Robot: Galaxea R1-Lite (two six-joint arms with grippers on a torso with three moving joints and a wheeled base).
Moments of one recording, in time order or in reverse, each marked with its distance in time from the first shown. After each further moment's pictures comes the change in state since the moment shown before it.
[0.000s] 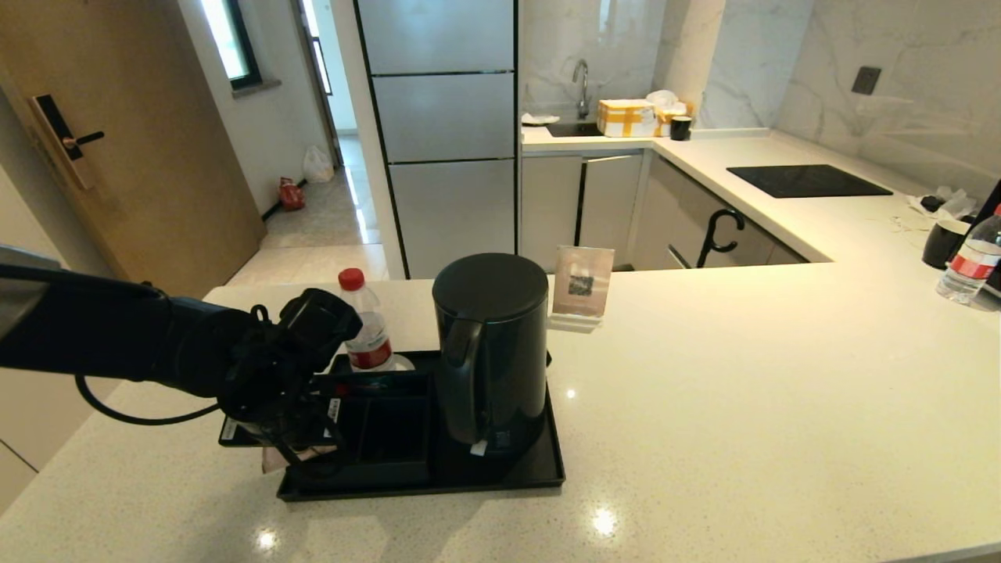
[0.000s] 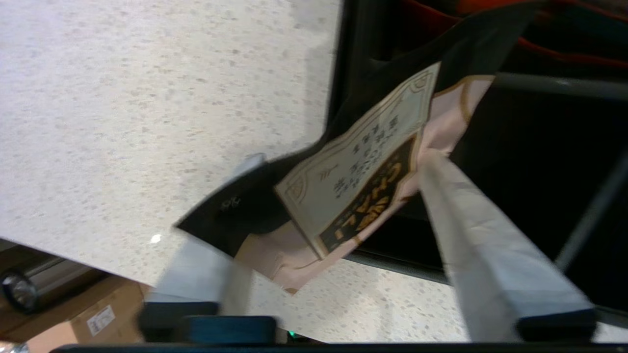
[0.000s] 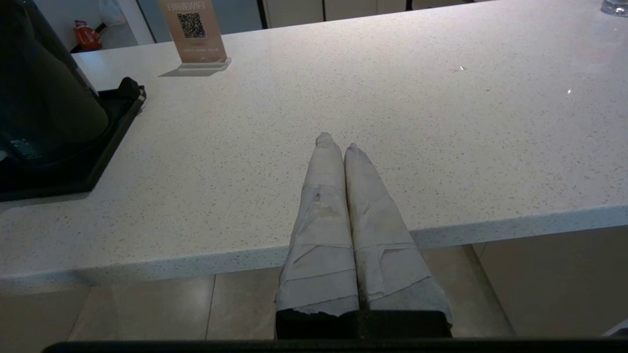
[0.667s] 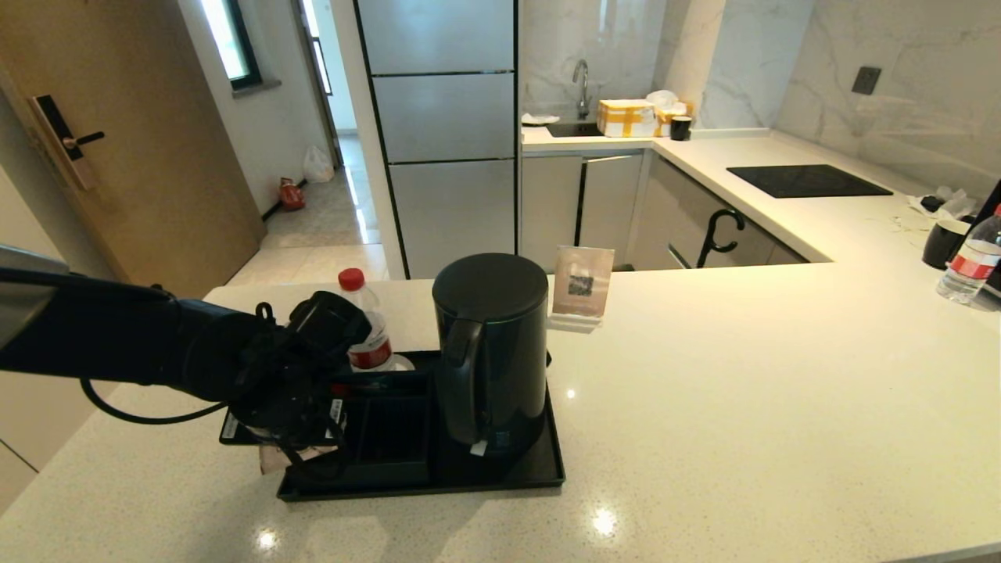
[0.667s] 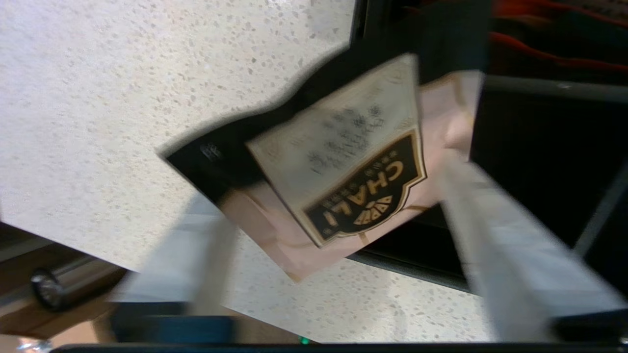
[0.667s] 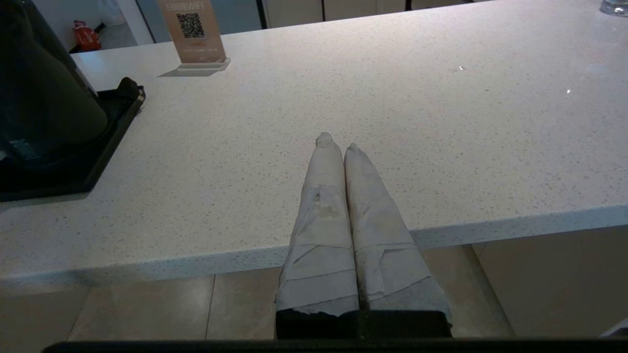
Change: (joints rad) left arm -0.026 0.004 0.001 -0.001 0.079 -0.006; right arm 0.000 0.000 0.000 0.000 -0.002 0.000
